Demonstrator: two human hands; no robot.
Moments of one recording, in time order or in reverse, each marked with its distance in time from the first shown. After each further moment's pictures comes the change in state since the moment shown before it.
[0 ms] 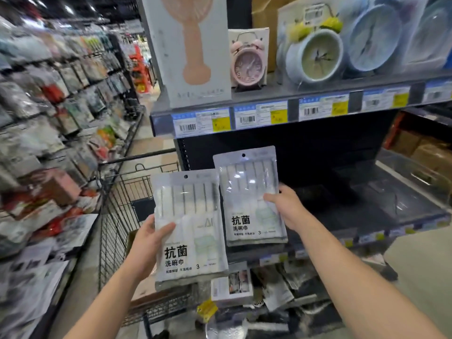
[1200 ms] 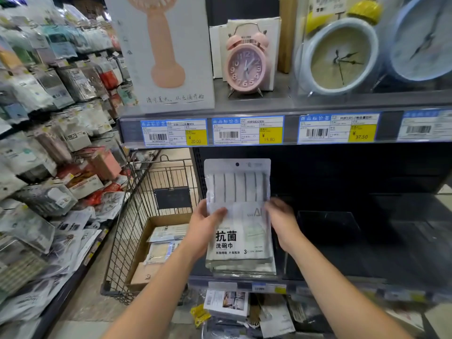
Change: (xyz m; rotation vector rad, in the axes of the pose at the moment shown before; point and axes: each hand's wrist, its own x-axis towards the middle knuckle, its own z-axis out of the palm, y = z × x) left_hand 0.072 -0.006 0.151 -0.077 0.148 0.025; right_hand 0.067 0.019 -0.001 -0.005 -0.113 -0.025
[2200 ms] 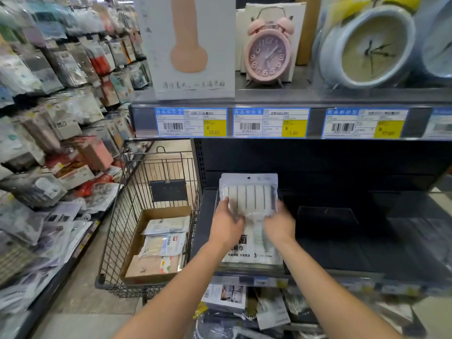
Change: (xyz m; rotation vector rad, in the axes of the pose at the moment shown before) left_hand 0.019 -0.035 0.033 0.643 0.054 0.024; right_hand 0.001 0.027 0.019 -0.701 0.203 -0.057
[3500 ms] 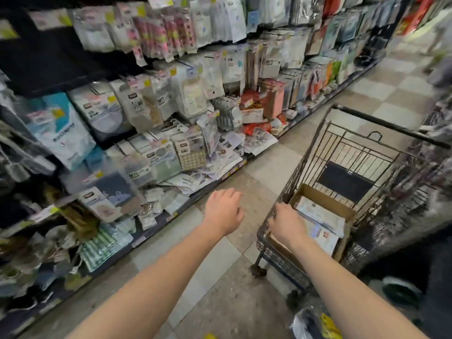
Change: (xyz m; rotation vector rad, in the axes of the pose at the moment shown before) left_hand -0.087 -0.341 -0.434 0.814 0.299 -0.283; right_hand -0.190 -0.247 0.443 -0.694 -0.689 -0.780
